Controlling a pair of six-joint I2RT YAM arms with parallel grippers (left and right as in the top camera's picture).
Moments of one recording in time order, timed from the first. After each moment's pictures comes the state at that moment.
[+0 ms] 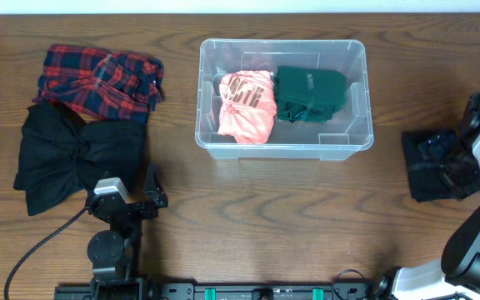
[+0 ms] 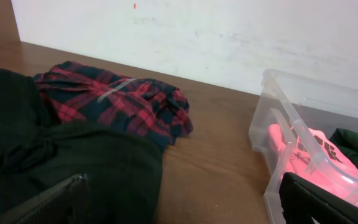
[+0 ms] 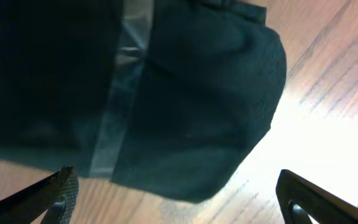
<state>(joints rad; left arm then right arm) 0.05 0.02 0.02 -0.12 0.00 -0.22 -0.43 1.70 1.15 -0.97 0.16 0.70</state>
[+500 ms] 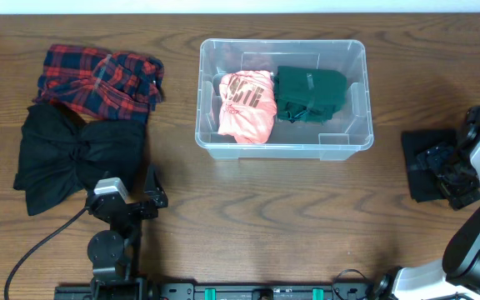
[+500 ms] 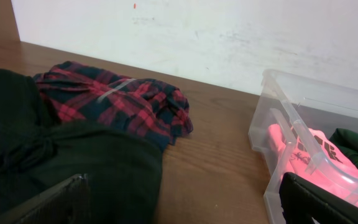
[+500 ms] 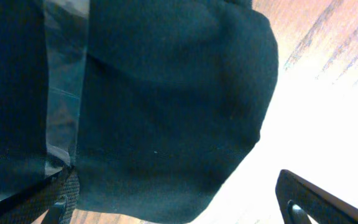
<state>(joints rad) 0.05 0.02 0.02 -0.12 0.00 -0.22 -0.47 1.69 1.06 -0.90 0.16 0.70</state>
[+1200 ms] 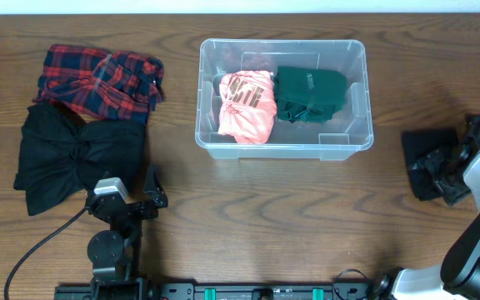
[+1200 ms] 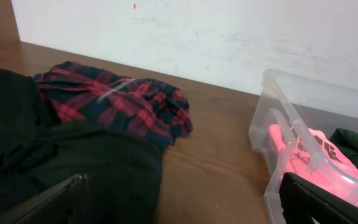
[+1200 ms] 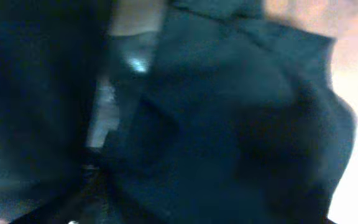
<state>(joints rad) 0.05 0.02 0.02 -0.12 0.00 -0.22 -0.50 1.64 0.89 -0.56 0.07 0.56</state>
